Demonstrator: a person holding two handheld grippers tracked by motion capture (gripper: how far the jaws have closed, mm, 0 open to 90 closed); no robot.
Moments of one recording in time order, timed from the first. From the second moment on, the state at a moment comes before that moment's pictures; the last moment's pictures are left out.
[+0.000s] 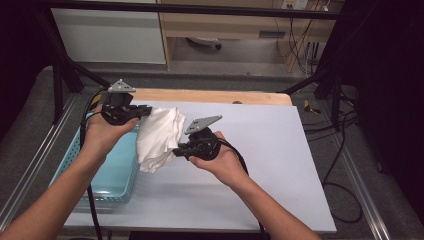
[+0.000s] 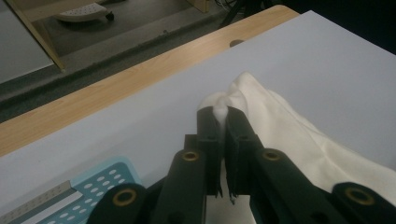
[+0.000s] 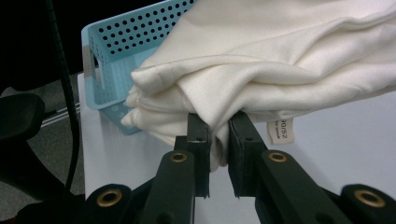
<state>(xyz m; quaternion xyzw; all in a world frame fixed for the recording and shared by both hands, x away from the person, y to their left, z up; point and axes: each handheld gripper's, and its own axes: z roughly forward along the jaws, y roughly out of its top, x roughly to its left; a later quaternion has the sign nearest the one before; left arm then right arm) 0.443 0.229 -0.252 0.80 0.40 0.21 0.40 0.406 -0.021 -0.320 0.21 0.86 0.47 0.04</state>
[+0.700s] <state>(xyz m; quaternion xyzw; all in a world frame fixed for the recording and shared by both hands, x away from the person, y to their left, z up) 0.446 0.260 -0.247 0.79 0.41 0.22 0.40 0.415 0.014 -0.315 0.20 0.86 0.47 0.04</state>
